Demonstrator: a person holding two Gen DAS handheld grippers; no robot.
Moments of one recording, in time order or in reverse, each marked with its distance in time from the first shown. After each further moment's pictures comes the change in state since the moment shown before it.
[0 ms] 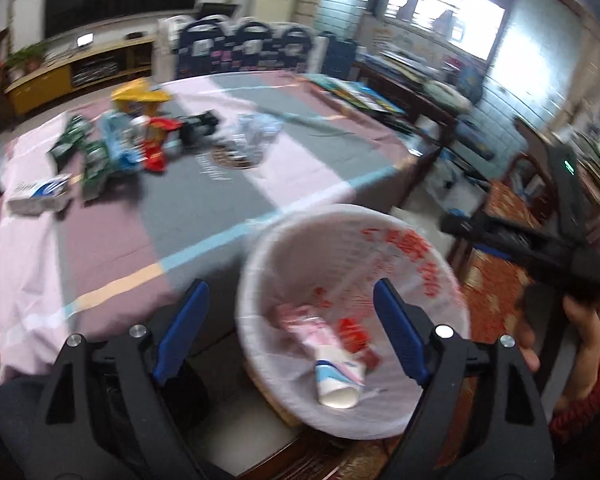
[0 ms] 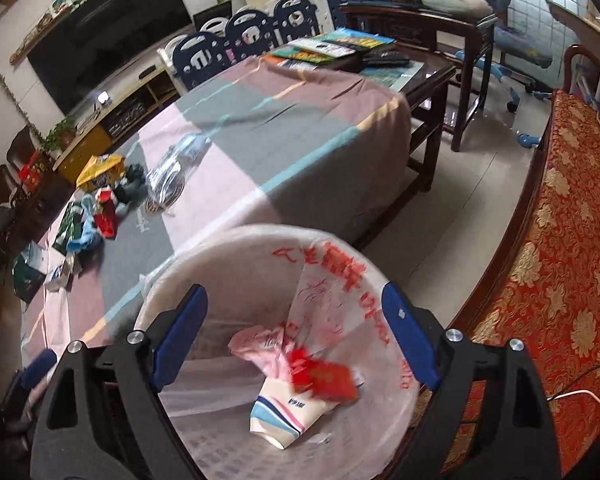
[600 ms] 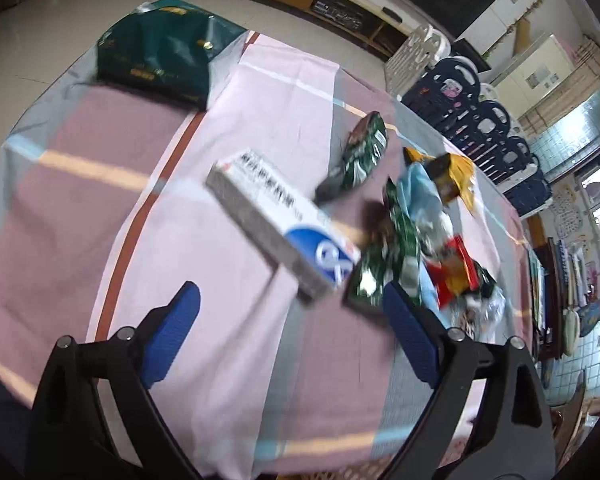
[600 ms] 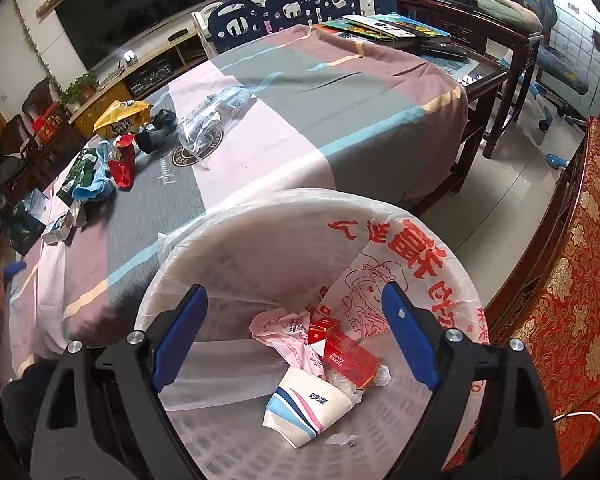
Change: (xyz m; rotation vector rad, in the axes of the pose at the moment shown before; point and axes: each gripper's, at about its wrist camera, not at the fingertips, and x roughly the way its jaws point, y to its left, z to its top) left arm 0.034 0.280 0.098 -0.764 0.057 0.336; right arm 0.035 0.044 -0.013 -0.139 0.065 0.018
